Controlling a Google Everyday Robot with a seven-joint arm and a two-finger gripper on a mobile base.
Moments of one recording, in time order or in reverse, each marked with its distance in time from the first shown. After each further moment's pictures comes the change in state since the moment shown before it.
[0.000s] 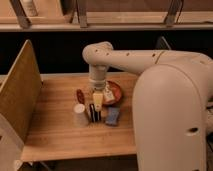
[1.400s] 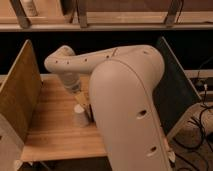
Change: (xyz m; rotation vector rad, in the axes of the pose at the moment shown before) arm -0.091 -0.030 0.022 0.089 0.273 -0.448
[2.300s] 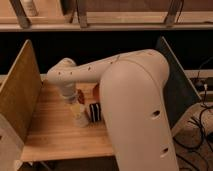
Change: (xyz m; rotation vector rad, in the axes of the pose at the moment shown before) arm -0.029 0.012 0.031 0.092 -0.139 0.074
